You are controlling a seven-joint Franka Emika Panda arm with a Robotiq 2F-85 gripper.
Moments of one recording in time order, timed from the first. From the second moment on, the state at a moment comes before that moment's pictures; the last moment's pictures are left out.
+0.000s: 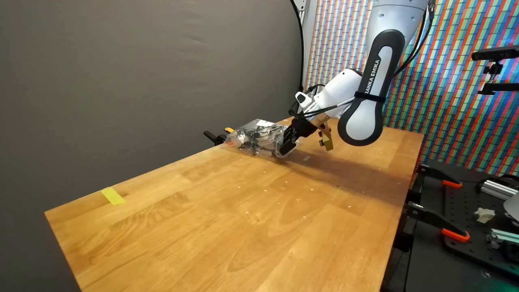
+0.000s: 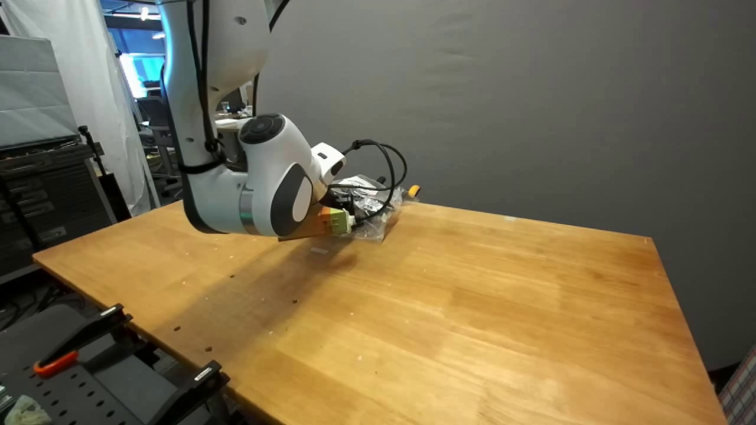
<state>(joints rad) -0.16 0.79 0.11 -2.25 -0.43 3.73 -0.24</state>
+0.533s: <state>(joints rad) -0.17 0.79 0.11 -2.24 -0.43 3.71 -0.23</state>
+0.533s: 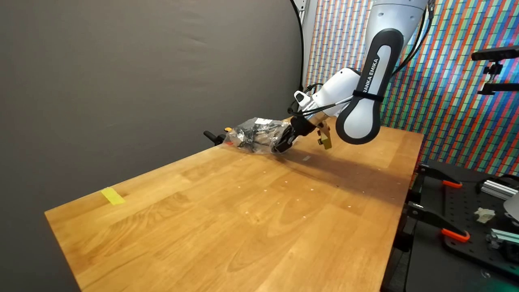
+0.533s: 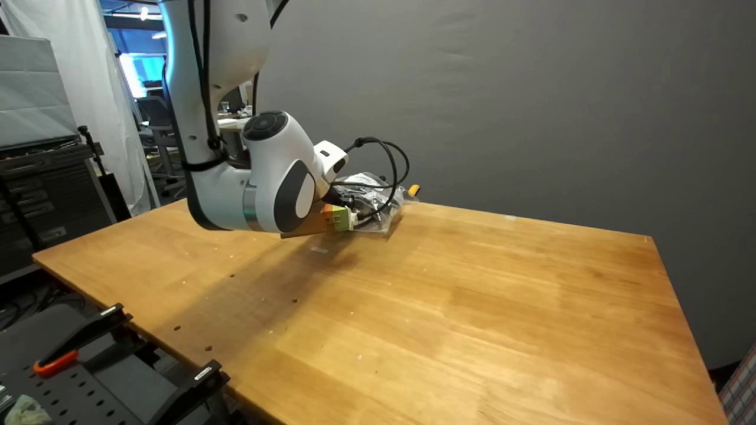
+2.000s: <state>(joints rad) 0.15 0.29 -0.01 -2.58 -0.20 3.15 -0.15</state>
